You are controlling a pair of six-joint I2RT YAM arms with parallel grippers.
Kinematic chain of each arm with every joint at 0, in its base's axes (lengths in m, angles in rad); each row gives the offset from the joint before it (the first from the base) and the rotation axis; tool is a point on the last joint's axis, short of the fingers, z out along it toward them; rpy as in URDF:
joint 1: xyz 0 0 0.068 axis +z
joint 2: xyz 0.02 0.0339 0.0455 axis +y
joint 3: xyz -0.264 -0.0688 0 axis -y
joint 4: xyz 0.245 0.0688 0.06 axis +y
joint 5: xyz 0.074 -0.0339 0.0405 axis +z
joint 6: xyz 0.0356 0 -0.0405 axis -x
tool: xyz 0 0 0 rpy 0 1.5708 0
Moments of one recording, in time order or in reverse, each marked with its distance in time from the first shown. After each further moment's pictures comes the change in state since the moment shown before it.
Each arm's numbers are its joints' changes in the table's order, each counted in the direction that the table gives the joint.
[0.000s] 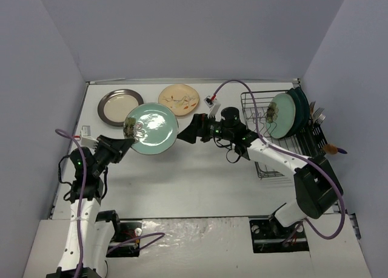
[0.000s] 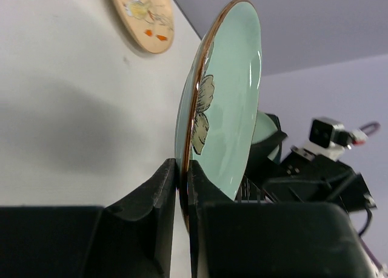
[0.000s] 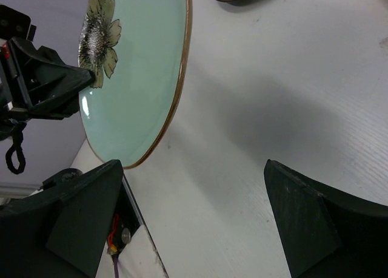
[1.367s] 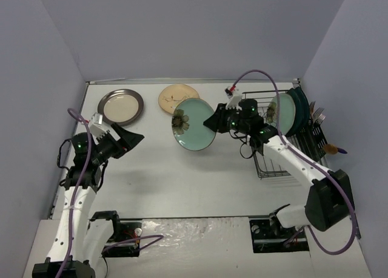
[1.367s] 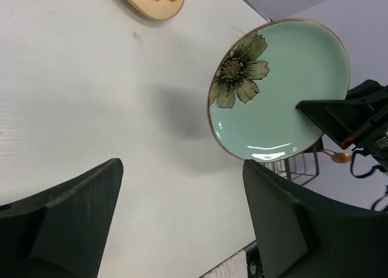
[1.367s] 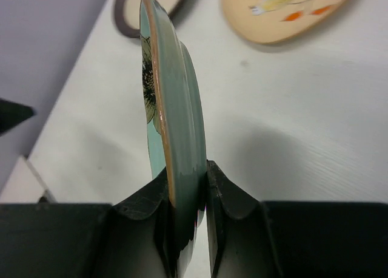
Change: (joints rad) left arm -0.097 0.129 0.217 0.232 -0.040 -0.331; right arm -0.121 -0.111 0.068 0.259 -0.141 0.151
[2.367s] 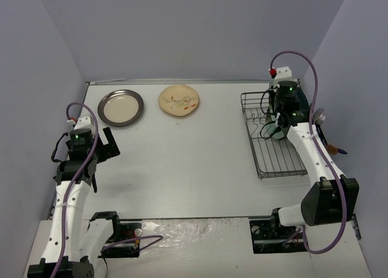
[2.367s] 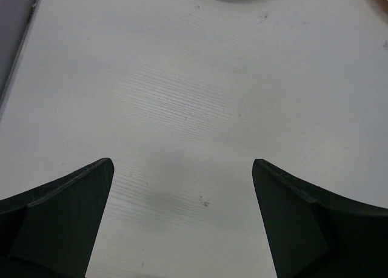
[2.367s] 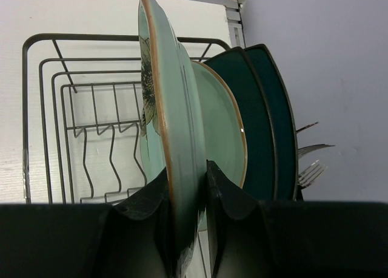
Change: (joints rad) left arm -0.006 0.062 0.224 0.479 0.679 -0.476; right arm -0.387 0.007 0.214 0.312 -0.722 0.678
